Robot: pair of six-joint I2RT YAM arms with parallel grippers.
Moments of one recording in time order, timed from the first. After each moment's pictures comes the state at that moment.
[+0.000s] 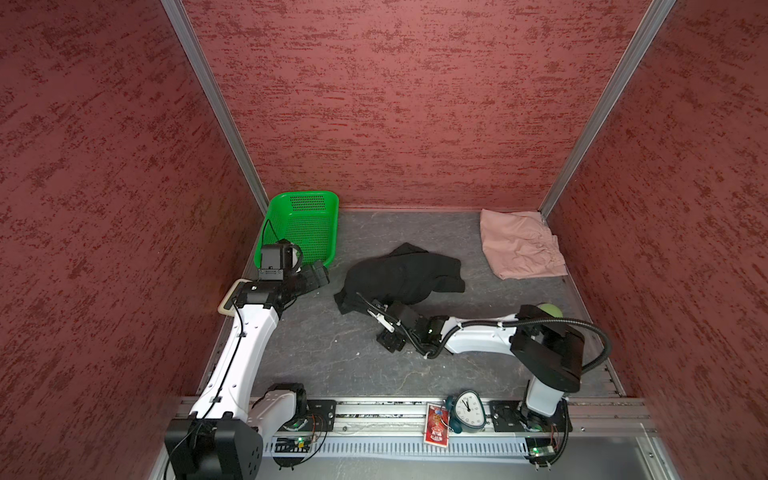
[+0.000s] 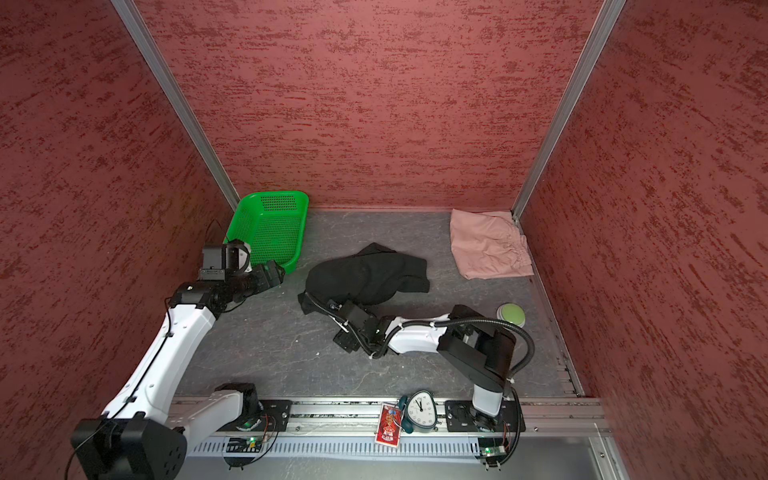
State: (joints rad) left arm 0.03 1.03 0.93 -0.76 0.14 -0.44; right arm 1.07 1.81 0.97 0.05 0.22 0.01
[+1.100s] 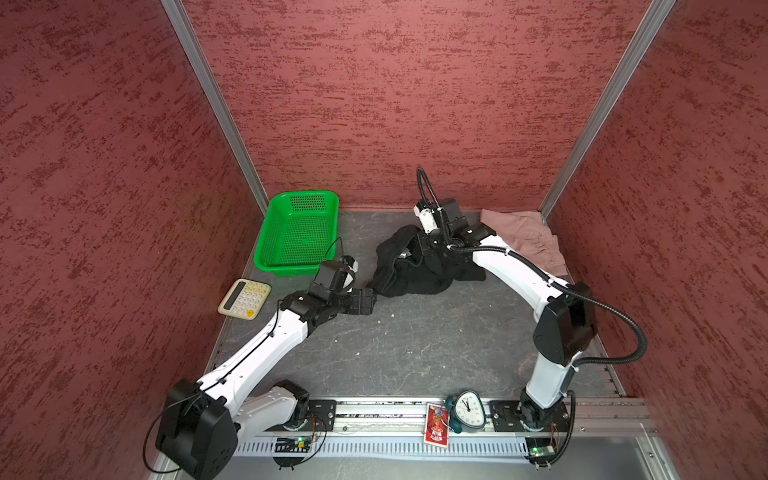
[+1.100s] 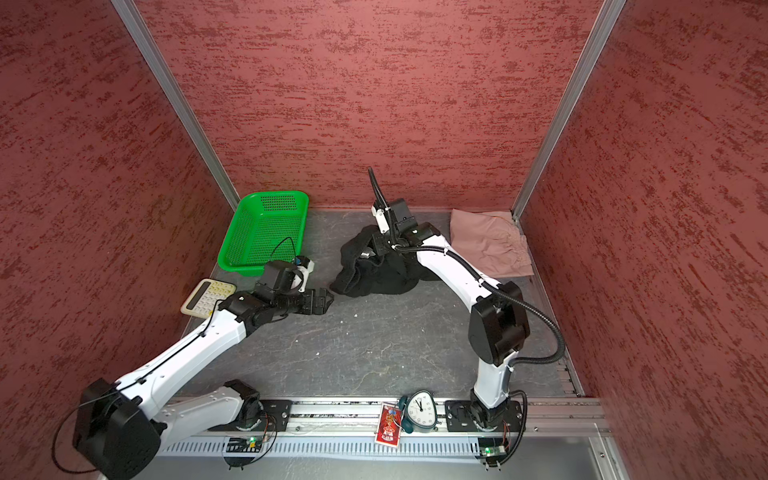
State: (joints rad) left arm -0.51 1.15 0.80 -0.51 0.08 -0.32; right arm 0.54 1.84 1.66 -0.60 -0.13 0.15
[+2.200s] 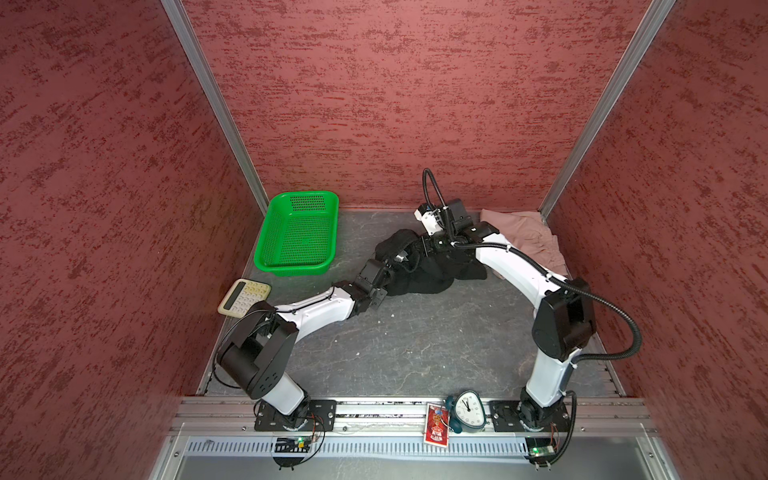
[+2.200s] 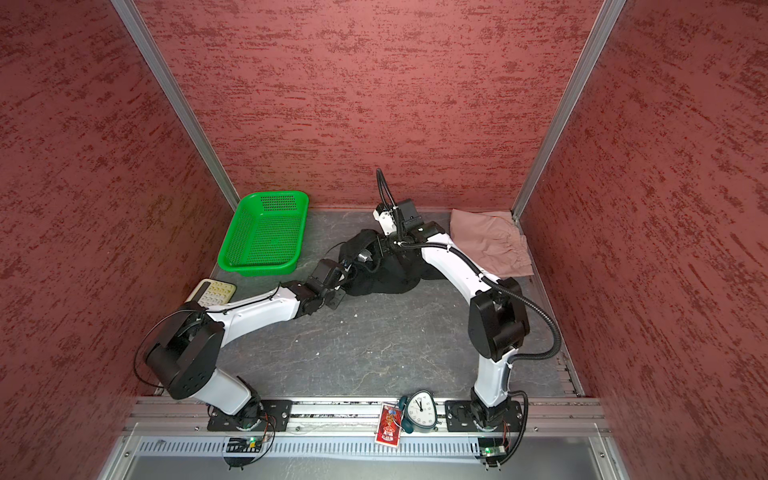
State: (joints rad) left arm -0.62 1.57 0.91 -0.28 -0.35 0.05; right arm 0.47 1.83 1.63 -0.60 -0.33 0.14
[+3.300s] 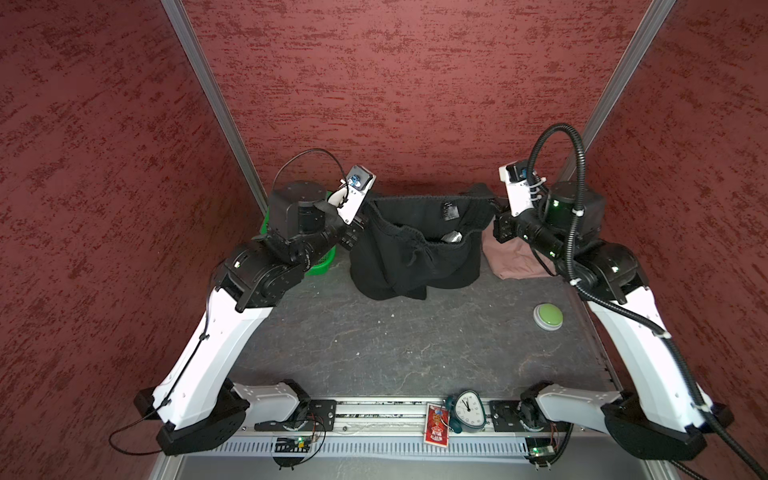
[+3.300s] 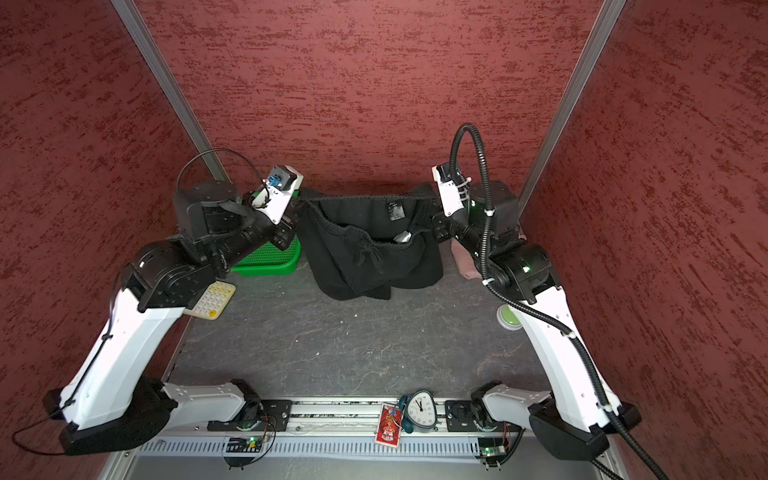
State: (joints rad) left arm -0.68 1.27 1.95 -0.95 -0.26 0.31; right arm 0.45 1.24 1.81 -0.81 0.06 -0.12
